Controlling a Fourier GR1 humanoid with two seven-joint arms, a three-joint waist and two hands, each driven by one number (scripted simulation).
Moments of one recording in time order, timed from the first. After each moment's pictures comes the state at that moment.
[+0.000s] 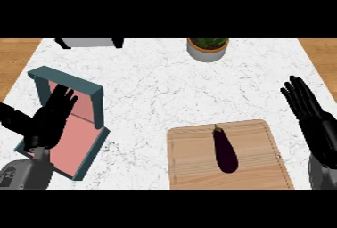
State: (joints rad) left arm -0.16 0.31 0.03 -1.37 0.43 0.12 0.12; right arm -0.04 -0.51 0.12 -1.66 -0.34 -0.01 -0.17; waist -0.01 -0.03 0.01
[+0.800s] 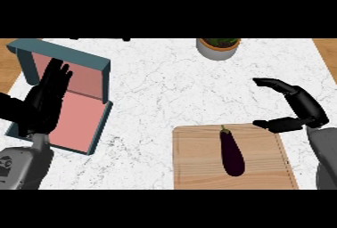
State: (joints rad) left arm -0.26 0.35 -0.03 -1.53 0.25 0.23 0.15; right arm -0.42 -0.54 0.18 -0.98 -0.06 0.20 -0.59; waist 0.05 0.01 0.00
